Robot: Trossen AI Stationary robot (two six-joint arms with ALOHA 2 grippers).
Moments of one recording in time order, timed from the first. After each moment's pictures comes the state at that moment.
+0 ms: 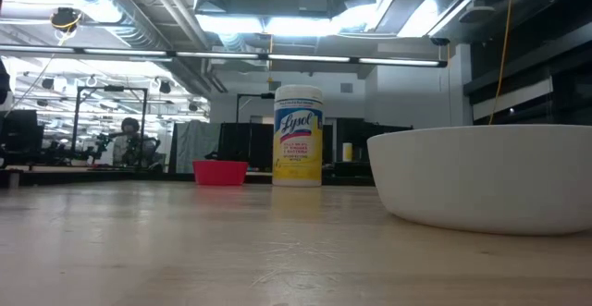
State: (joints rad) left arm 0.14 1.57 1.40 1.49 0.91 -0.92; right arm -0.19 1.65 1.60 0.83 -0.94 1.00
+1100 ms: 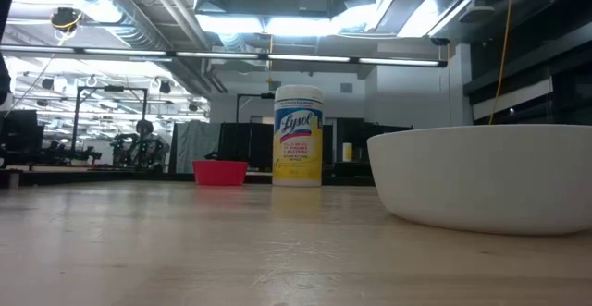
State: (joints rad) left arm 0.14 1.65 1.40 1.56 0.86 -0.99; right arm -0.14 1.65 1.60 0.84 -0.88 0.99
